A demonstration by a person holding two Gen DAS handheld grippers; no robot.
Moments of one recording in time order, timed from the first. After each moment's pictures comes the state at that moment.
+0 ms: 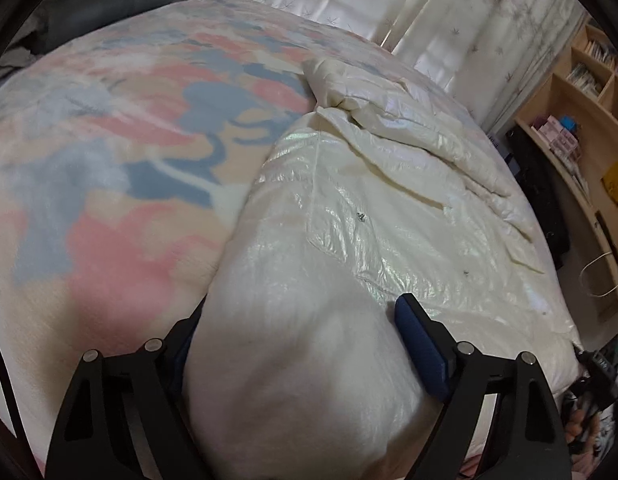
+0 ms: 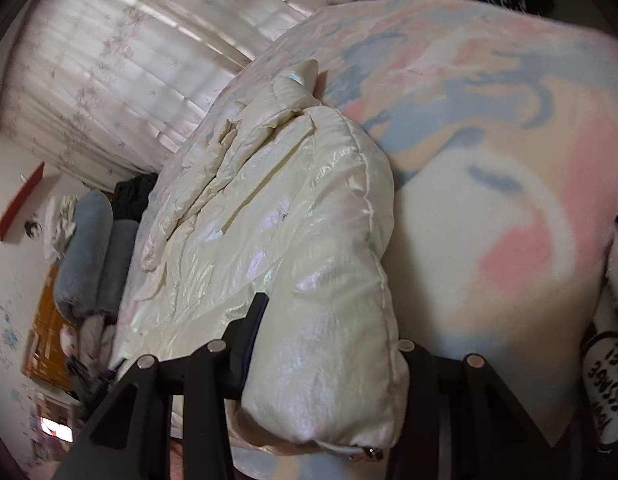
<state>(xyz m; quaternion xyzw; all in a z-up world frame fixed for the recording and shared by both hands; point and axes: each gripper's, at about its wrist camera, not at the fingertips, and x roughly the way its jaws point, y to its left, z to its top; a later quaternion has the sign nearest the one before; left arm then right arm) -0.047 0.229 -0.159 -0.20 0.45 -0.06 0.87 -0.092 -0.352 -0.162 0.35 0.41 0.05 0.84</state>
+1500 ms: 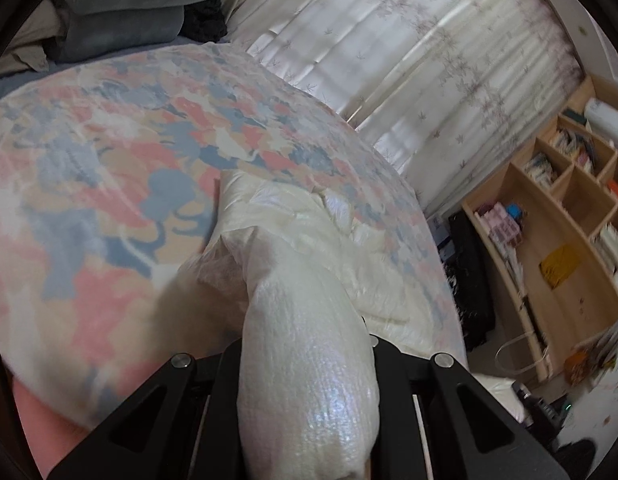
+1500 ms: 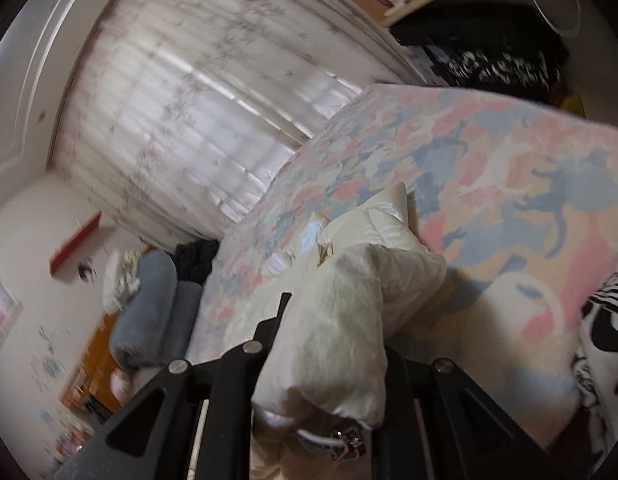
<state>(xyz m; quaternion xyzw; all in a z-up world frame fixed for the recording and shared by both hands) -0.067 0.231 -0.015 -0.33 0.35 -0.09 0.87 -0.112 -0.351 -0.031 0.39 0.26 0.08 0.88</state>
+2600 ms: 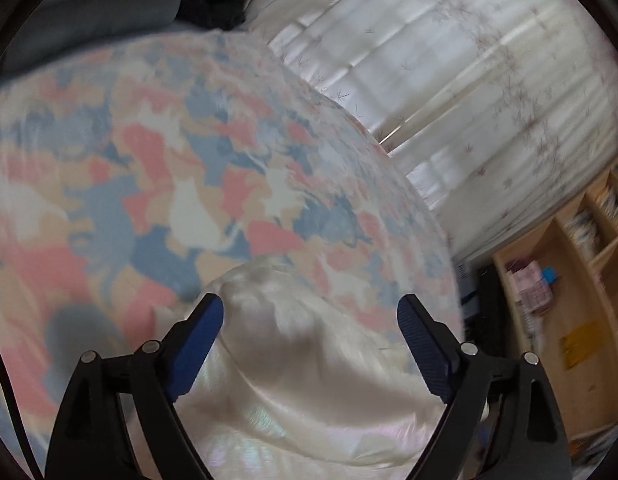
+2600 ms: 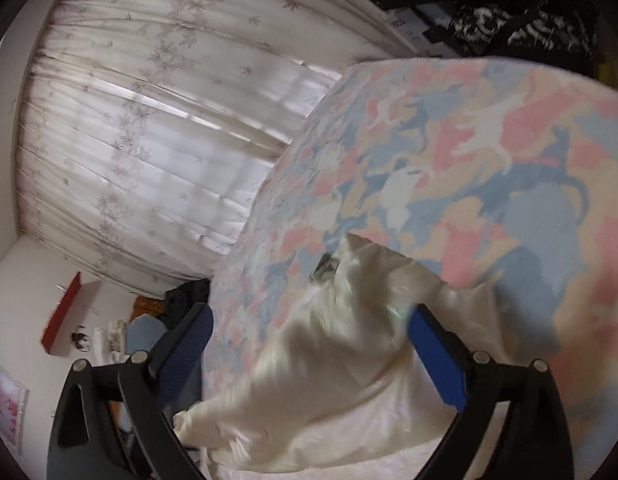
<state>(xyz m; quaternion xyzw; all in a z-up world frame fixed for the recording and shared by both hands) 0.233 0.246 -0.022 -0.35 0.37 -0.04 0.86 0.183 -0.381 -0.043 0.45 0.29 0.05 0.85</state>
